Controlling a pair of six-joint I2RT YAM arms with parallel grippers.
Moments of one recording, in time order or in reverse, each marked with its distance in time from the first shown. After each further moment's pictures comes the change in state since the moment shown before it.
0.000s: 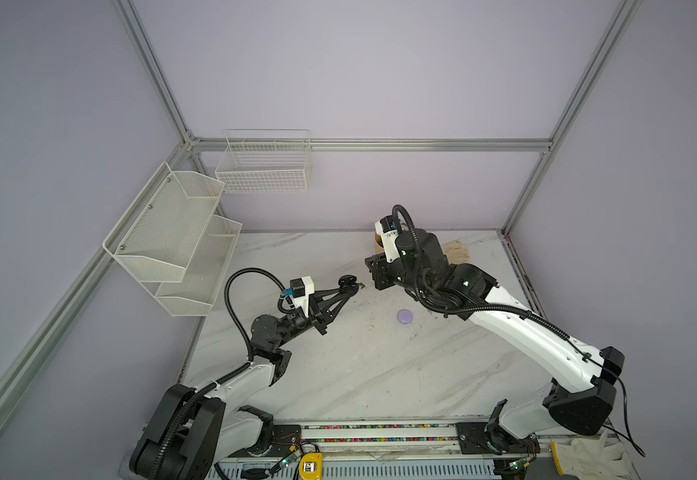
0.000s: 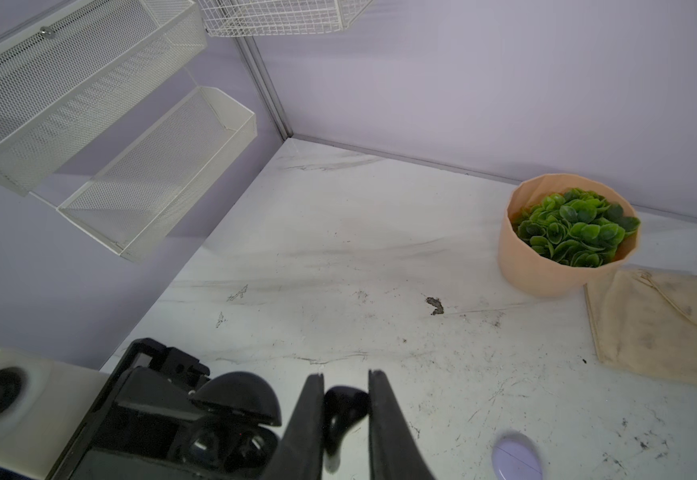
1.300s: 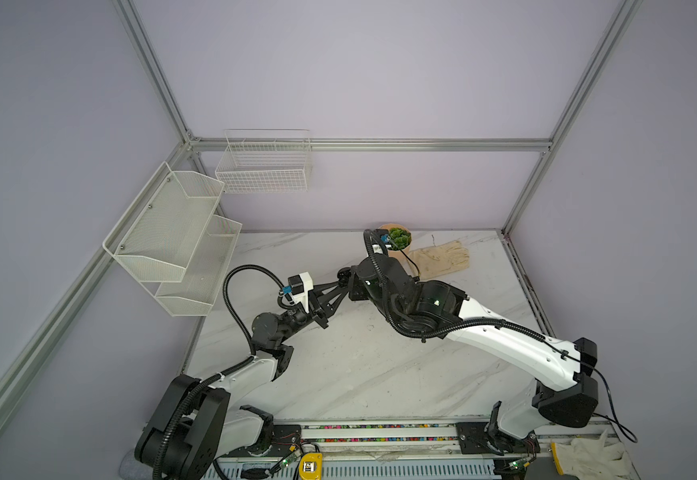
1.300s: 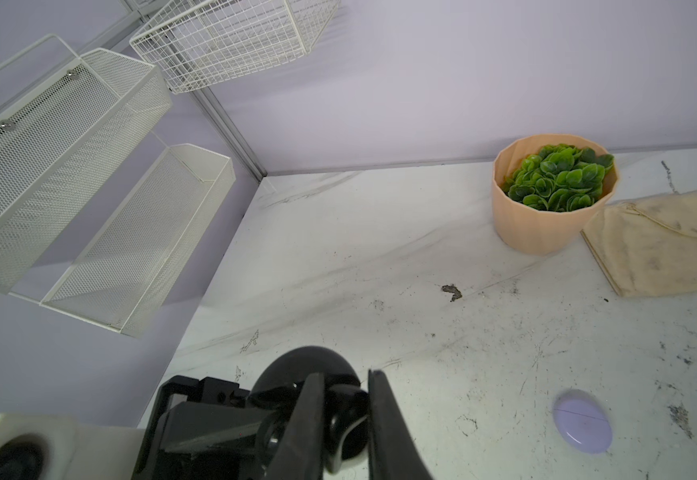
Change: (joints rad) left arm -0.006 0.043 0.025 0.080 -0.043 0.019; right arm 0.225 0.092 0.058 0.003 0.398 0.310
